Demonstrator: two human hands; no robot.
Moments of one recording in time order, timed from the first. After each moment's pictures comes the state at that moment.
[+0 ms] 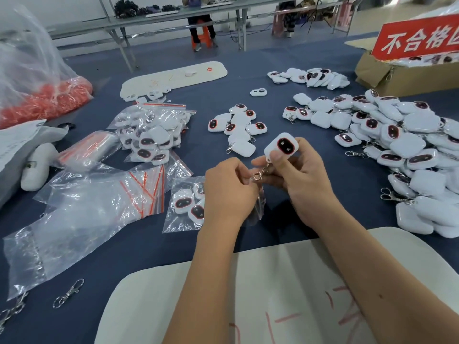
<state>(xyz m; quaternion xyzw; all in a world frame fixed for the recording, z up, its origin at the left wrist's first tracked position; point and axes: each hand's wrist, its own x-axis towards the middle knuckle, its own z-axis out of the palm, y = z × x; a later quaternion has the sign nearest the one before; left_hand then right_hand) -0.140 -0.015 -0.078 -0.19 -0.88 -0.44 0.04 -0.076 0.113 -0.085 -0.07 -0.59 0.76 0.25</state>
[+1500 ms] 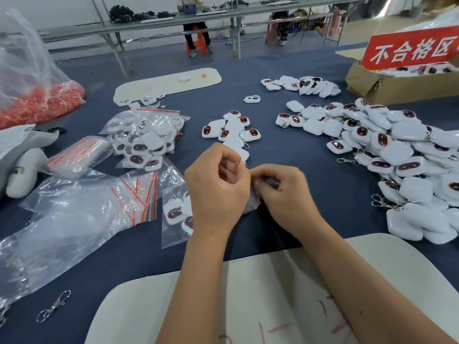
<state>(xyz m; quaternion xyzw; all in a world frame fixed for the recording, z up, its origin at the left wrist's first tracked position) -0.136 -0.016 -0.062 -0.27 -0.74 -0.56 0.25 -0.072 0.104 -0.086 -0.08 -0.81 0.52 0.26</state>
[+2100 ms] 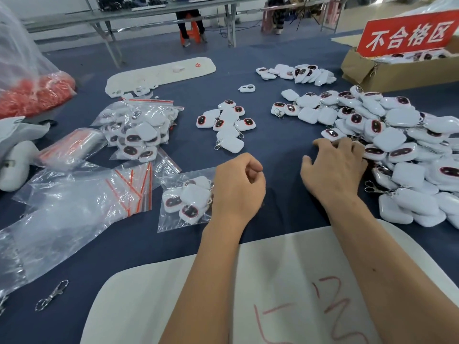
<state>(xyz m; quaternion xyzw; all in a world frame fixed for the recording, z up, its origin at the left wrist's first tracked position) -0.125 0.008 -0.087 -0.27 -0.82 -0.50 0.02 -0.063 0.172 -0.083 -0.44 -0.88 0.11 0.16</state>
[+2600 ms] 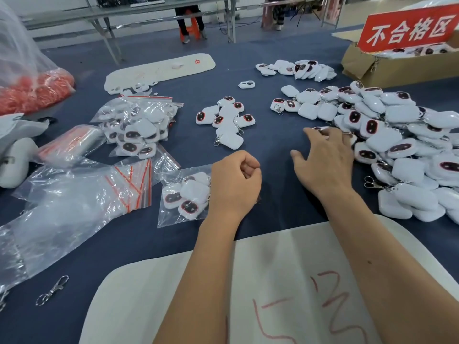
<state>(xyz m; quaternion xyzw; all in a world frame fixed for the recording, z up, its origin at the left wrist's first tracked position) -0.128 0.005 -0.088 -0.24 -0.83 -0.51 0.01 -0.070 0.173 -0.090 -0.35 -0.90 0.14 0.21</state>
